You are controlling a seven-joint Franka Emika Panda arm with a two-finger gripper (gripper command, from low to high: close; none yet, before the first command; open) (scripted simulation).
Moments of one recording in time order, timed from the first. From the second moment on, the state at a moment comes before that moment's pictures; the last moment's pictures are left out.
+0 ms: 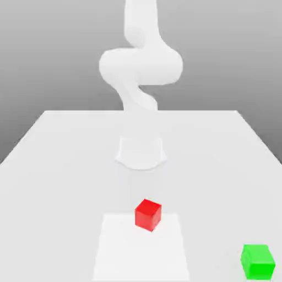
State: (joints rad) arm -0.01 -0.74 0.01 -2.37 0.02 2.35 0.84
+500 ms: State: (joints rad) arm -0.07 -0.26 0.13 -2.84 0.07 2.72 1.22
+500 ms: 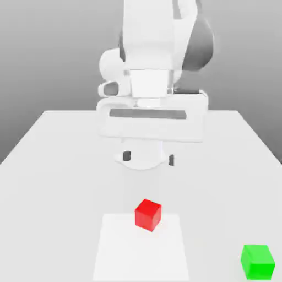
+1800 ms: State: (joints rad) arm 0.18 0.18 0.24 -2.41 -0.11 2.58 1.06
